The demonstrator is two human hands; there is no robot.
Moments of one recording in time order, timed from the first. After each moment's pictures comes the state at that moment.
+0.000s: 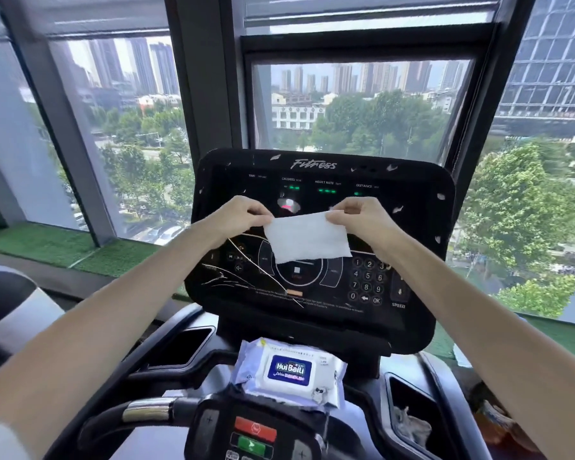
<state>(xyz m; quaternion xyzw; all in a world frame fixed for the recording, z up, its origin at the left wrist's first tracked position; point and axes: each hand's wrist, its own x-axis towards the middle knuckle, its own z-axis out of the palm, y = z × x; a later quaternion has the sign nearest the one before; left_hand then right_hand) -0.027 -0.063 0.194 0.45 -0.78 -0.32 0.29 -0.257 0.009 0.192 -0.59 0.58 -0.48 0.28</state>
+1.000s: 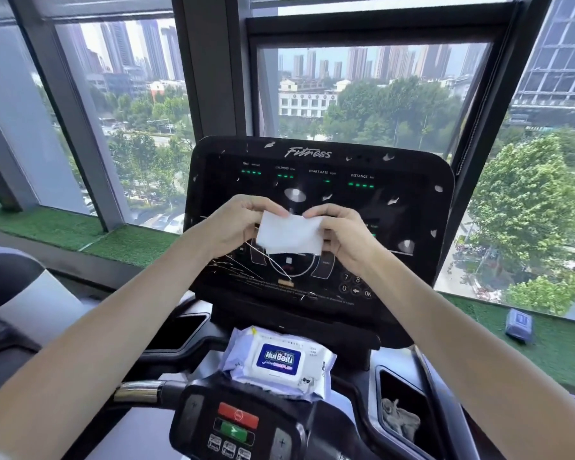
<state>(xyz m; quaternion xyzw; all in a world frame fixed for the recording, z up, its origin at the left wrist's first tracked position) -0.049 -0.030 0.183 0.32 -0.67 -0.56 0.38 -0.247 0.009 0.160 -0.51 0.43 -0.55 0.50</state>
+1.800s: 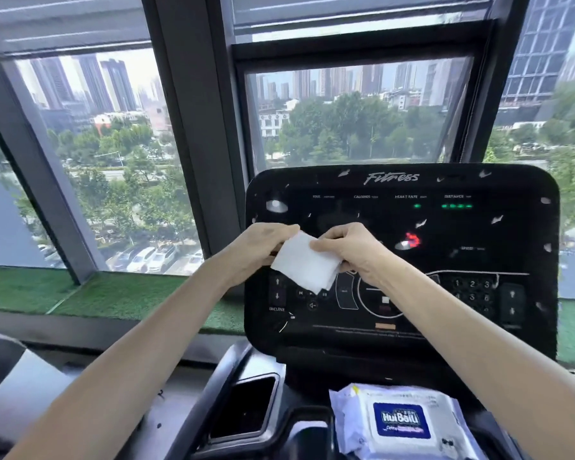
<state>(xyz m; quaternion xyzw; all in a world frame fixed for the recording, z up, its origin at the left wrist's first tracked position) 0.079 -0.156 0.180 0.33 -0.74 -0.53 0.27 -0.098 -0.088 0.174 -0.49 0.60 -0.50 0.38</state>
